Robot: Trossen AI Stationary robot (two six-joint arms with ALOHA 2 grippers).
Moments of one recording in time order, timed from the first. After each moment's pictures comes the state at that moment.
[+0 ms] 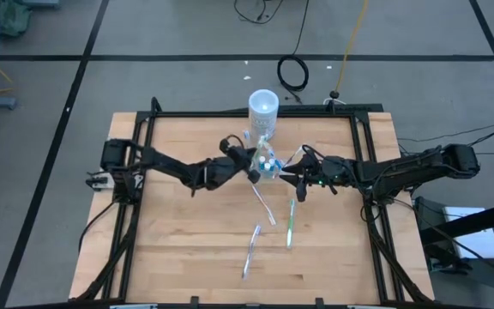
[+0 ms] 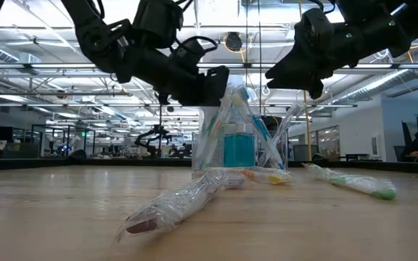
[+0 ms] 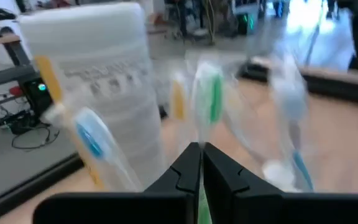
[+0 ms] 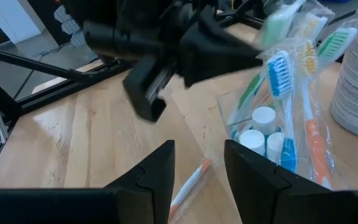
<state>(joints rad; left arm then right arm) 0.05 1.85 0.87 0.76 -0.67 -0.07 -0.02 1.11 0.46 0.34 0.18 0.38</state>
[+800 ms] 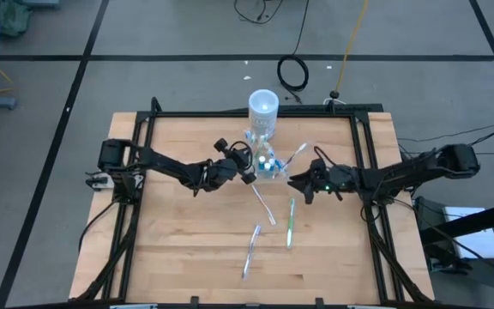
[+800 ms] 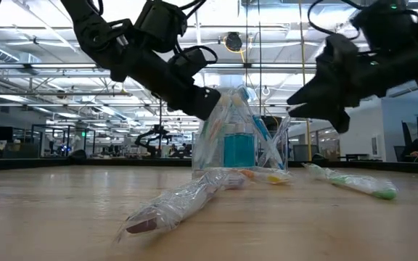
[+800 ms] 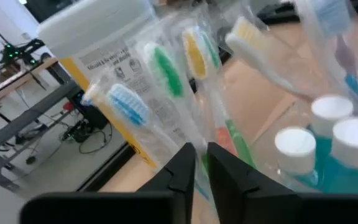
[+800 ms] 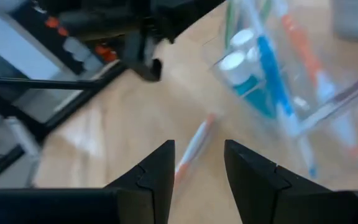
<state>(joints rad) 0.04 1.82 0.87 0.59 -0.78 0.14 0.01 1.11 0.21 0.61 0.18 0.66</state>
